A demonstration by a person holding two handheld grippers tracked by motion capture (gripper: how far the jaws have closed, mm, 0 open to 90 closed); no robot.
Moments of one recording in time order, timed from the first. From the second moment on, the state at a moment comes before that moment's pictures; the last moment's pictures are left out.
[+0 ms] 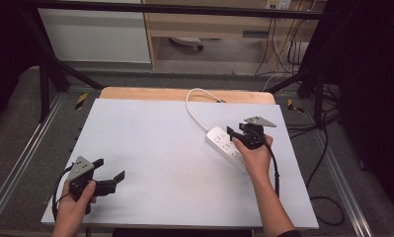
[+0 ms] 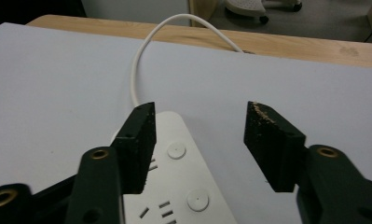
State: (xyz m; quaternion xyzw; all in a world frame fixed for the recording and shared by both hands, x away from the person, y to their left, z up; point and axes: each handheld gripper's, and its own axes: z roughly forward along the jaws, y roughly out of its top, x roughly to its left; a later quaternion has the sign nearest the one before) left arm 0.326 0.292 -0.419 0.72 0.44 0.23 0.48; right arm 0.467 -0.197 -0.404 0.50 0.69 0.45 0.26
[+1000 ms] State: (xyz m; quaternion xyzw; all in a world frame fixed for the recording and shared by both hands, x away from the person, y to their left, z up) left arm 0.326 0.293 -0.420 0.72 0.44 0.23 0.48; right arm 0.462 -0.206 -0.370 0.51 0.69 0.45 0.24
